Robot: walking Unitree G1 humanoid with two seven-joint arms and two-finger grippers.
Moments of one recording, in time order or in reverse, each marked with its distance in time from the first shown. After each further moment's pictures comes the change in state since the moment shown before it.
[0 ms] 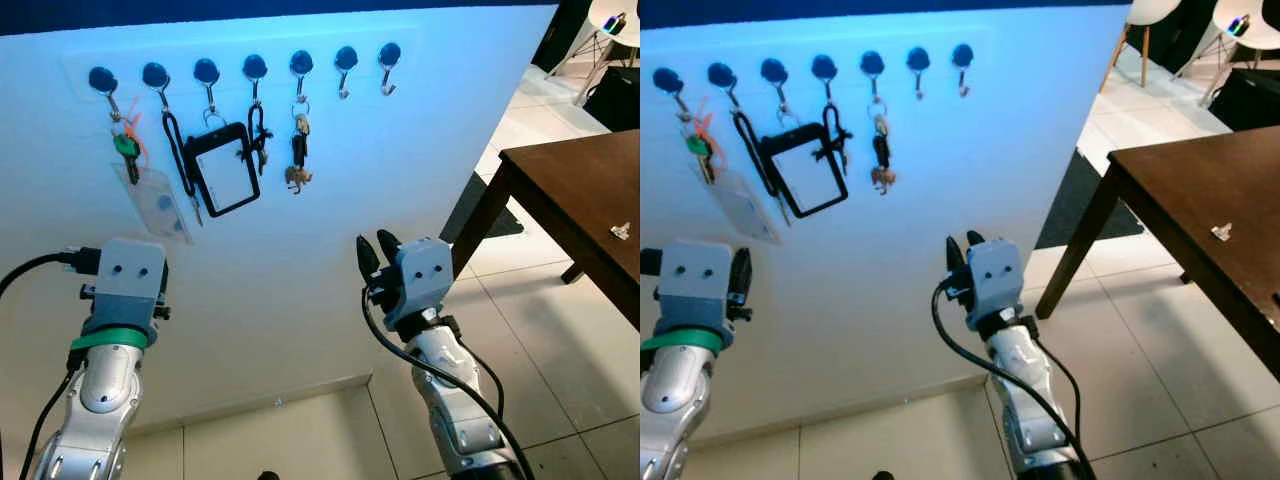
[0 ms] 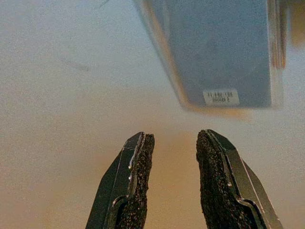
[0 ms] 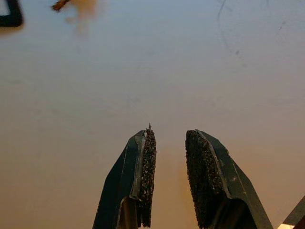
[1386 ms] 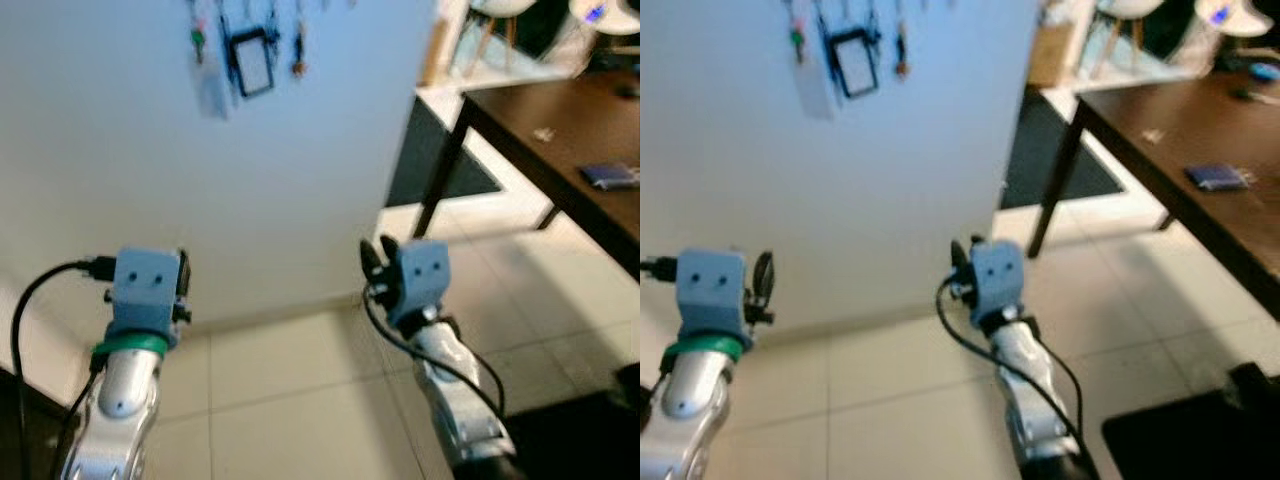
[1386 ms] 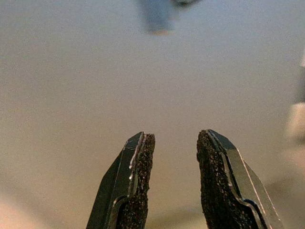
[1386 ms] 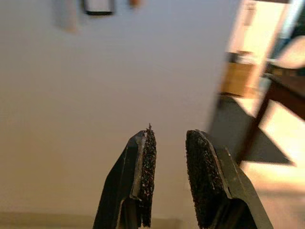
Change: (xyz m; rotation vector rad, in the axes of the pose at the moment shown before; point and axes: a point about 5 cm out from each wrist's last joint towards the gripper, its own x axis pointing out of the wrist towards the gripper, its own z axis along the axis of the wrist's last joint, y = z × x) left arm -0.004 -0.027 0.002 -0.218 0.021 -0.155; right arm 0.003 -0.005 -0.011 0.022 0.040 -0.040
